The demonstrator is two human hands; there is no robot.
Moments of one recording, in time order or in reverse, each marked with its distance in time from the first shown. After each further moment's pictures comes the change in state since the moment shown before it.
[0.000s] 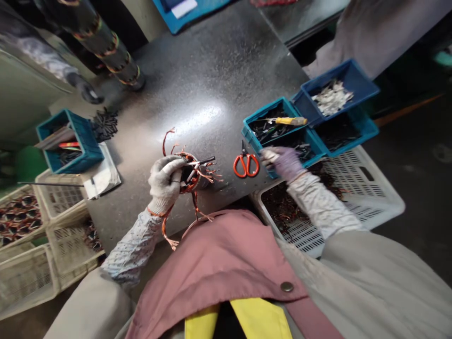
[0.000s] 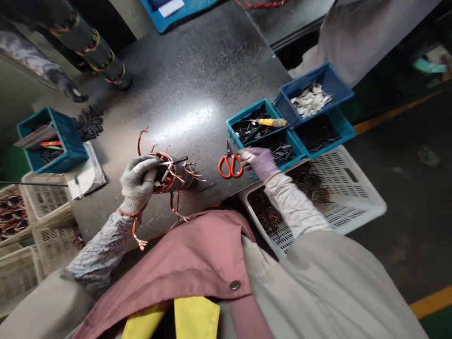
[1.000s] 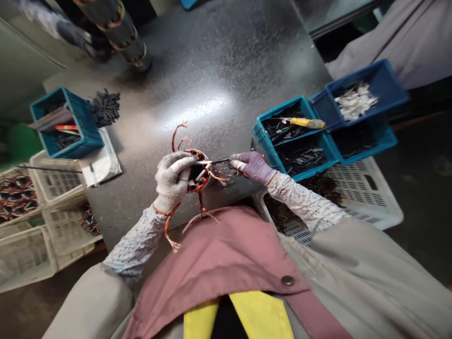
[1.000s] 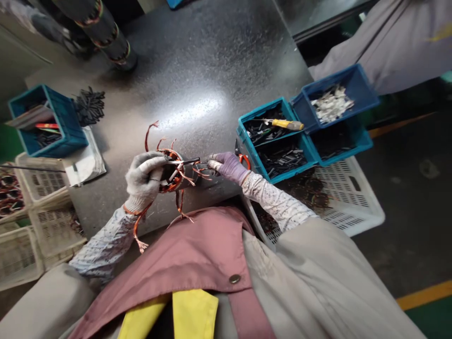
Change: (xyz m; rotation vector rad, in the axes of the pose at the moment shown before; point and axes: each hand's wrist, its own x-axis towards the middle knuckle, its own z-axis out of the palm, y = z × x) left_hand -0.001 0.004 0.000 -0.050 -0.009 -0.019; right_hand 0.006 0.010 0.088 -0.418 -0.508 -0.204
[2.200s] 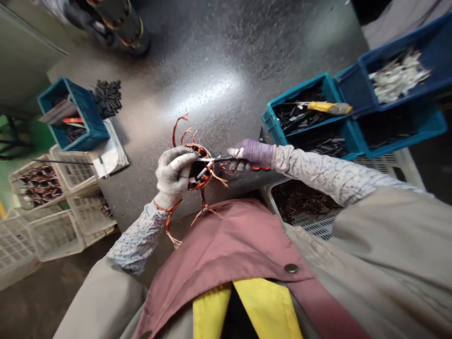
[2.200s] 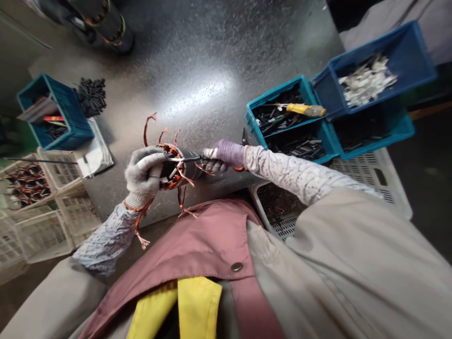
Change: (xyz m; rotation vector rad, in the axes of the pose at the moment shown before) left_hand 0.002 0.006 -0.004 0.075 -0.068 -0.051; right_hand 0.019 -0.044 -0.004 0.096 -0.387 0.331
